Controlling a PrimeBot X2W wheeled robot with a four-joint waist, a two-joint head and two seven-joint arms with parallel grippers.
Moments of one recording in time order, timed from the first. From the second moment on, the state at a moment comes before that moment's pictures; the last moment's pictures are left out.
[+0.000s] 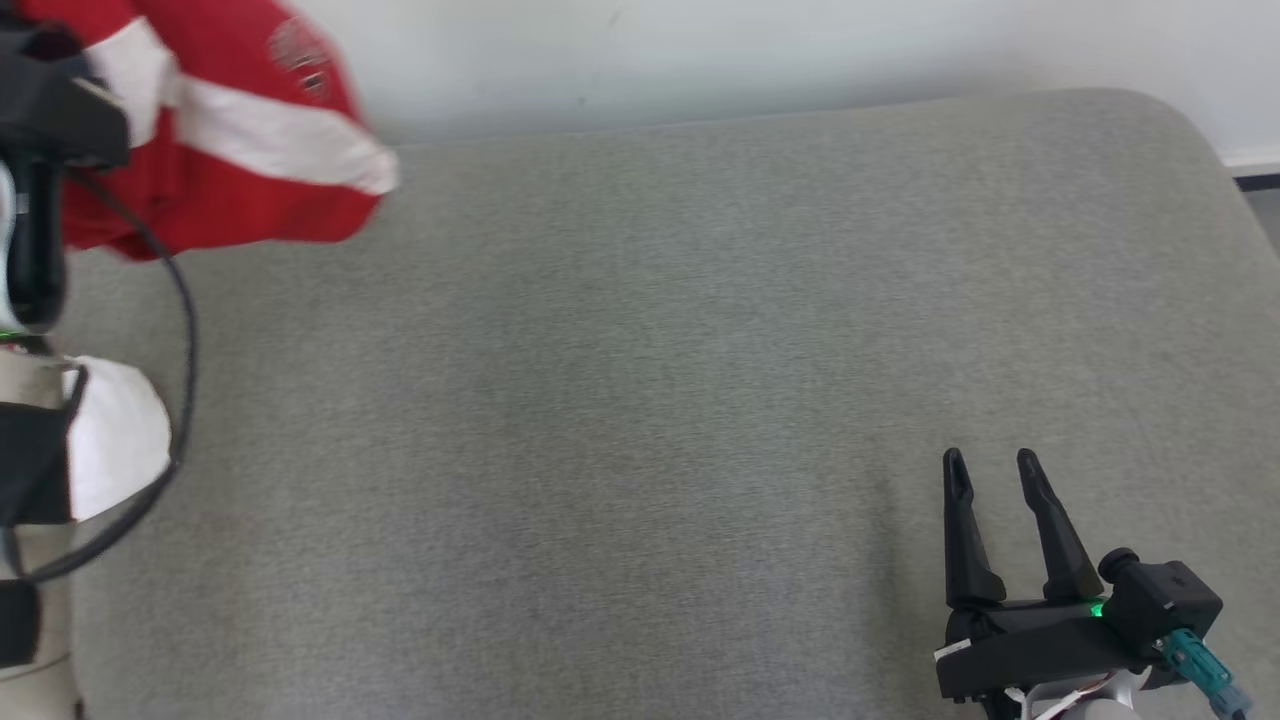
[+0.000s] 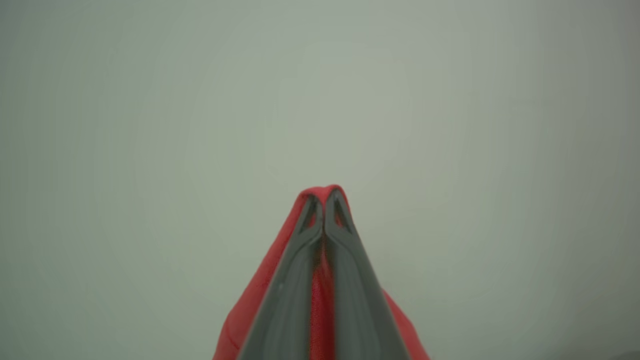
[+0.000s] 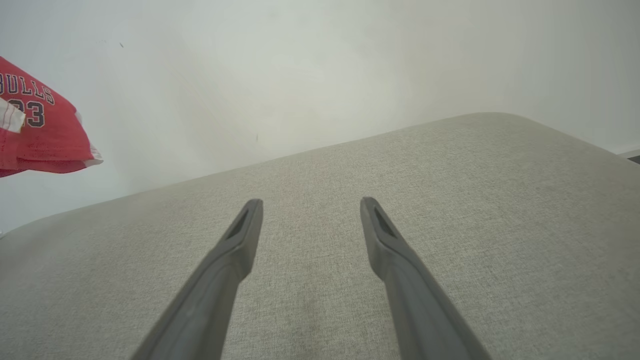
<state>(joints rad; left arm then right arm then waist) -0.99 0.34 -0.04 0.33 -0.32 -0.13 -0.05 -0.10 -0.05 0.01 0.18 0.26 0.13 -0.26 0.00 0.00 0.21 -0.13</state>
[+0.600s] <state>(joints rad) -0.82 0.15 -0.25 0.19 -0.38 -0.13 0.01 -0.10 -0.05 0.03 0.18 0.29 0.13 -0.26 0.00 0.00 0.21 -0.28</state>
